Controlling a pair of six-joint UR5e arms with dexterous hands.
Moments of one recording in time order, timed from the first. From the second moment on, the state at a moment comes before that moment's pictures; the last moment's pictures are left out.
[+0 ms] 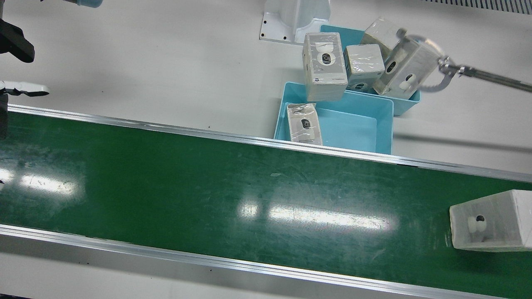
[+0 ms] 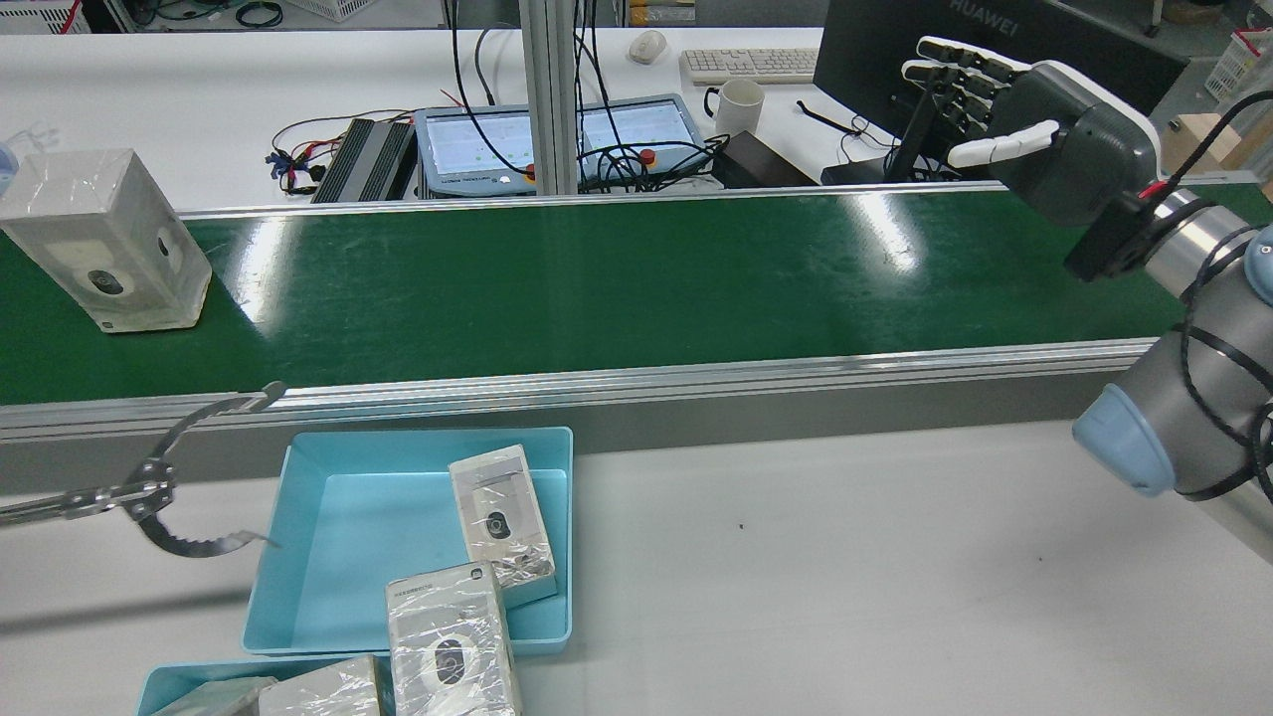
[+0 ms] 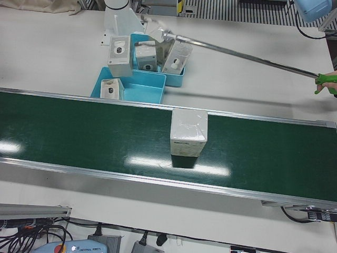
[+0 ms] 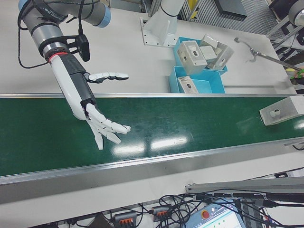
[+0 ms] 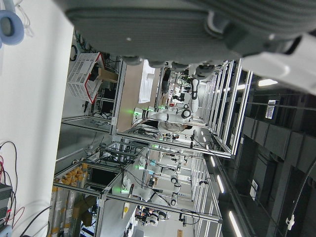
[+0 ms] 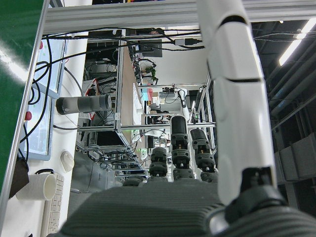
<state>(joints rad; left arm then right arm) -1.80 -1.80 -1.75 0.42 1.92 -0.16 1.14 -1.29 1.88 -3.45 -1.43 -0.01</state>
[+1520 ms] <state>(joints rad) -1.80 -1.80 -1.75 0.42 1.92 -0.16 1.06 -1.19 1.77 -3.45 -1.44 -0.02</state>
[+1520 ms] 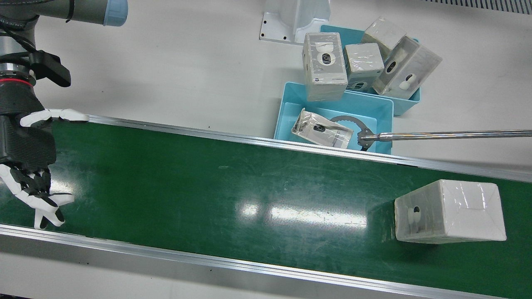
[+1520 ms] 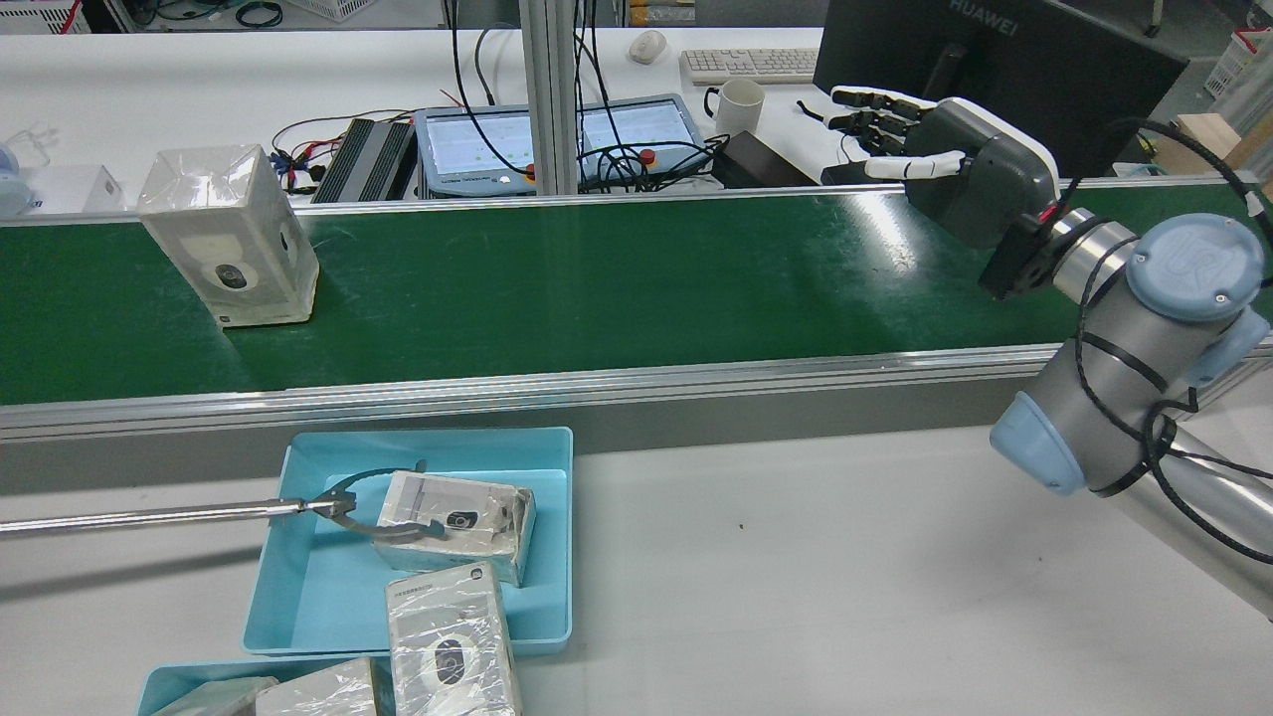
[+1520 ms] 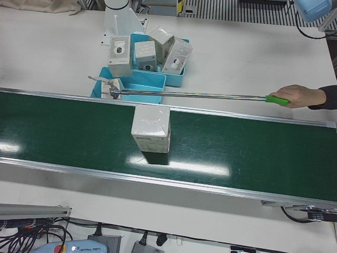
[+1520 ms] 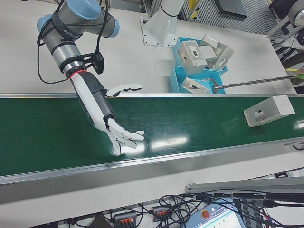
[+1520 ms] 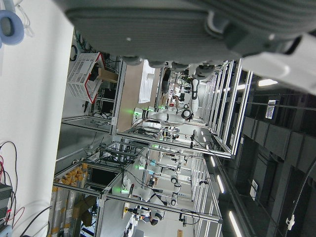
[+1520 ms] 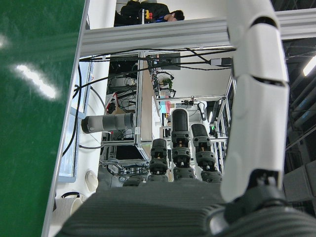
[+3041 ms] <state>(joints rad) -1.80 -1.80 -1.75 0.42 1.92 -0.16 0.83 -0.99 1.68 -3.46 -1.24 -0.07</state>
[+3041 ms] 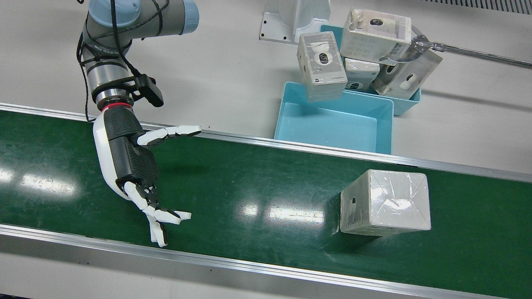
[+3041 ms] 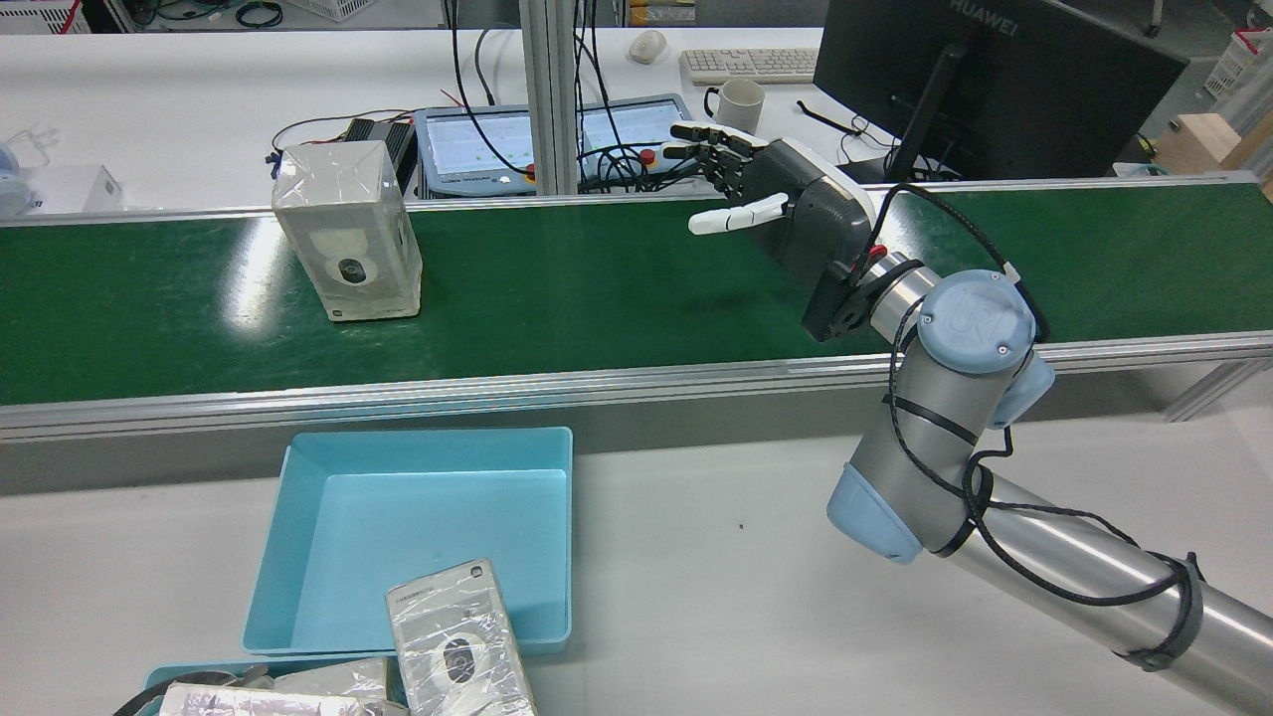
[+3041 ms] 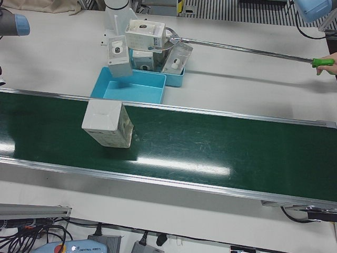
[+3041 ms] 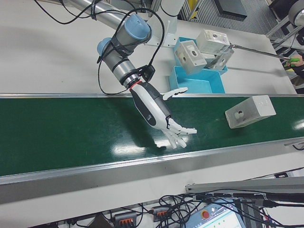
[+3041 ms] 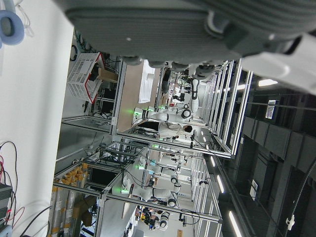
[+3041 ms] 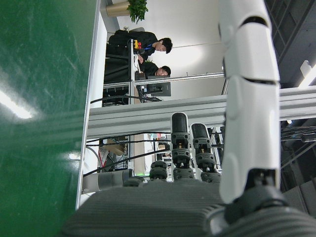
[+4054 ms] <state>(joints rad) -1.80 -1.80 -1.75 0.42 1.92 -0.16 0.82 -0.96 1.64 -3.47 -1.22 -0.07</state>
